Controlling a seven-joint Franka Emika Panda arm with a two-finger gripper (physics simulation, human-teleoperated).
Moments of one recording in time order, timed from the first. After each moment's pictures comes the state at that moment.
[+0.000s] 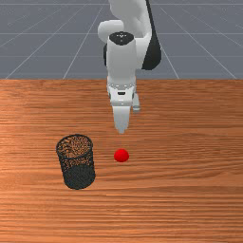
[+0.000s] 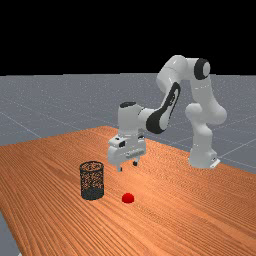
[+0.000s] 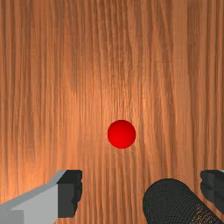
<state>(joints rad) 0.00 0.39 0.00 -1.96 0.00 2.36 -0.79</state>
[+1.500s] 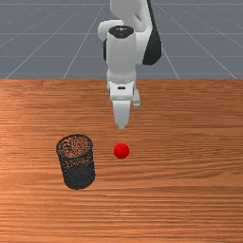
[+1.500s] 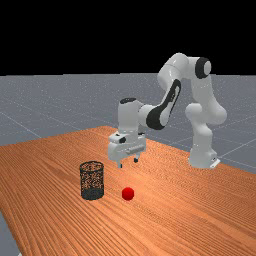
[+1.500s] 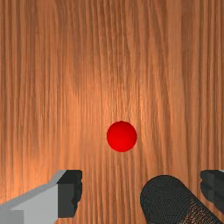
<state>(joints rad) 0.00 0.36 0.00 -1.96 0.01 2.33 -0.79</state>
